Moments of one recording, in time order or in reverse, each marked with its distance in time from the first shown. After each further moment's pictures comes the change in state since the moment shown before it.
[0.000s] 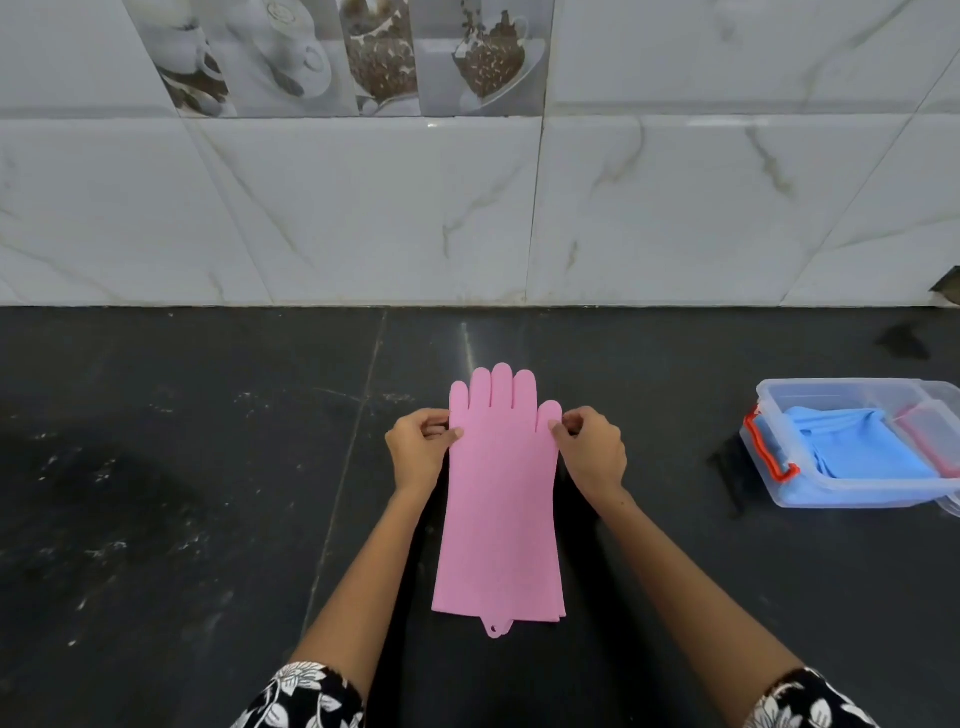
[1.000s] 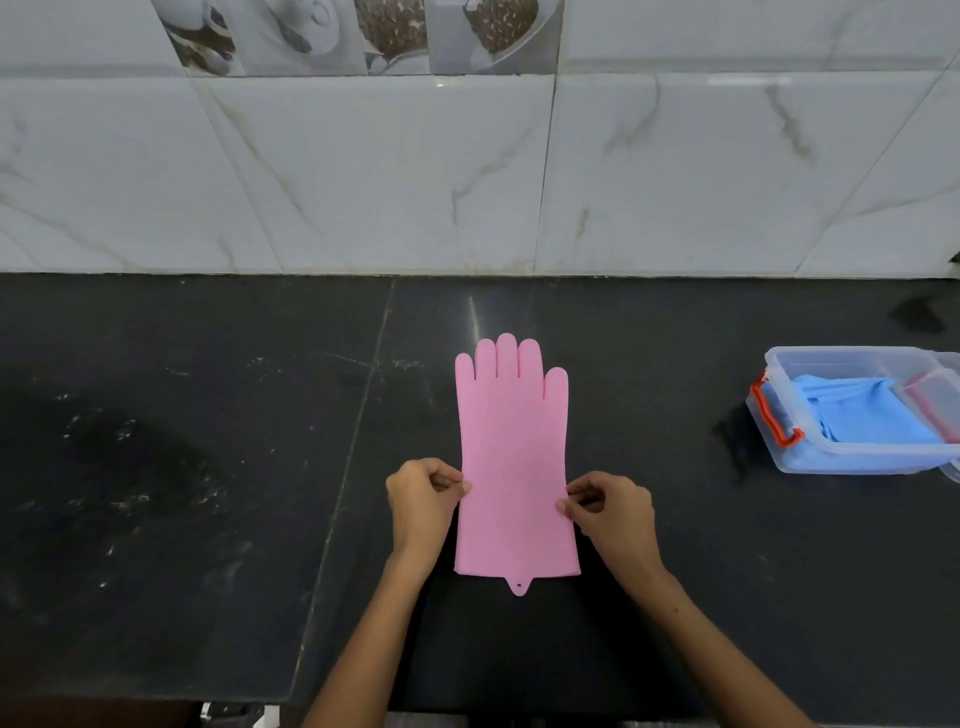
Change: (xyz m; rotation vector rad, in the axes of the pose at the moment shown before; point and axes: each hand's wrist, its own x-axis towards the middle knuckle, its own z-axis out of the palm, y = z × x) left_hand -0.100 -0.013 -0.029 0.181 -0.075 -0.074; right_hand -0.108 0.041 -0.032 0.058 -0.207 -0.091
